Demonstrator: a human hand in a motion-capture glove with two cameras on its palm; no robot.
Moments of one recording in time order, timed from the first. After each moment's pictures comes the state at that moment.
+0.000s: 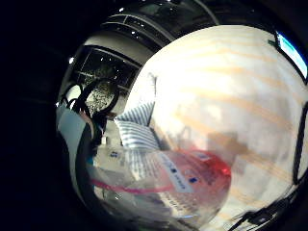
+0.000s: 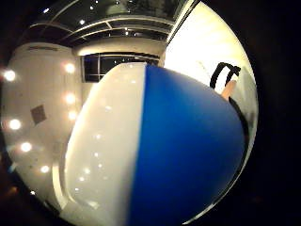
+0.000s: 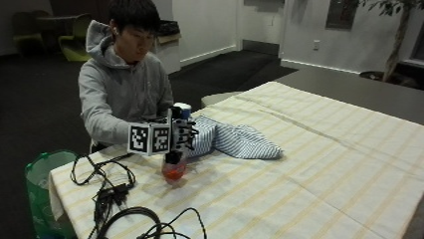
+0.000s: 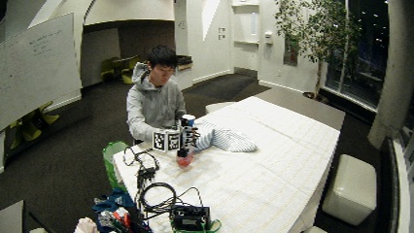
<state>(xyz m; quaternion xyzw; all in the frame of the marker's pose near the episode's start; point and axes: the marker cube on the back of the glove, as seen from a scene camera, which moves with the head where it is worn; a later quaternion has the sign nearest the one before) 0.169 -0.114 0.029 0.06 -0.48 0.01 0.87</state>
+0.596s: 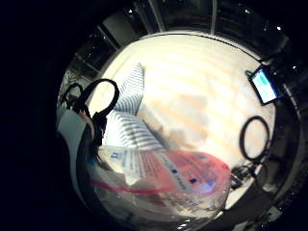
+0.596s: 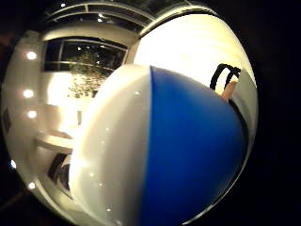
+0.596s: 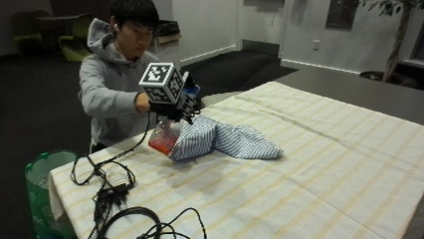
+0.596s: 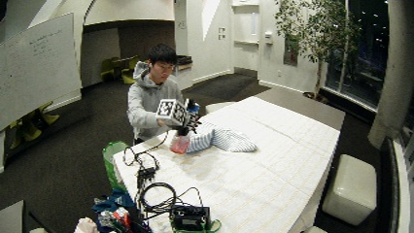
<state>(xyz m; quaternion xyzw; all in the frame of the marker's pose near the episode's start) 0.107 -0.107 -0.048 0.00 -0.22 -0.03 0.98</state>
